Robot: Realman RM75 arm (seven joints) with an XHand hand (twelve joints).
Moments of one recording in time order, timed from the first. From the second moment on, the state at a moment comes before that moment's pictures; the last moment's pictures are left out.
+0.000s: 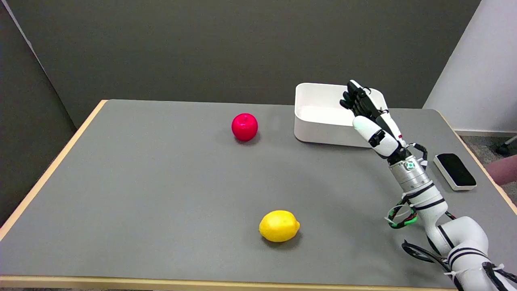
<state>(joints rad) 0.12 -1.24 -1.02 0.80 2.58 -1.23 -1.12</state>
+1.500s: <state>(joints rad) -0.39 -1.14 -1.23 1.45 2.52 -1.04 -1.47</state>
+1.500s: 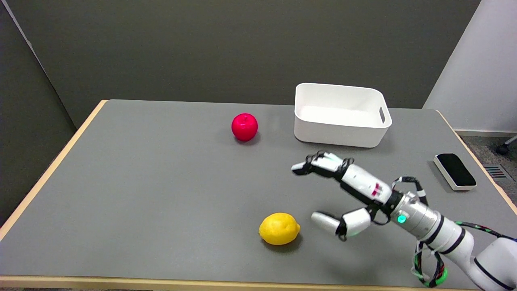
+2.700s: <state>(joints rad) -0.43 -1.11 -1.57 1.61 2.53 -0.62 -1.84</state>
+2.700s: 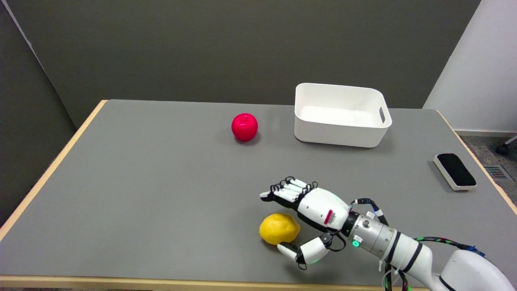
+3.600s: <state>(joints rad) -0.35 -1.16 -1.61 1.47 2.57 -0.69 -1.96</state>
